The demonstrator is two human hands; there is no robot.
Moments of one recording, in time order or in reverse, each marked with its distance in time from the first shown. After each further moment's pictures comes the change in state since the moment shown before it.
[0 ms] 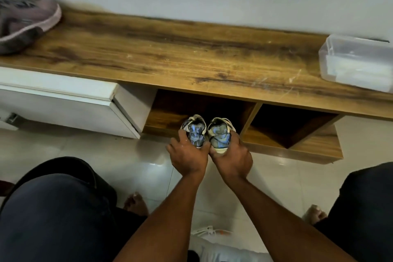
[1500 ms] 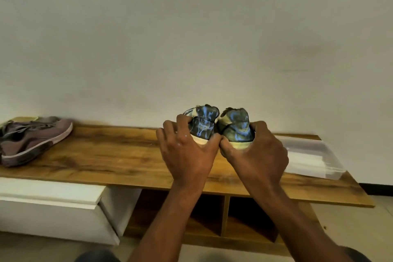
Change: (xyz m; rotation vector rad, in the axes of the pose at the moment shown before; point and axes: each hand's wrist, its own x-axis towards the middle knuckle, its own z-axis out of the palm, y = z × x) left_hand 0.019 0.261 -0.194 -0.327 0.550 0.620; right_hand 0.091 -0.106 -0.308 0.234 0.618 -0.250
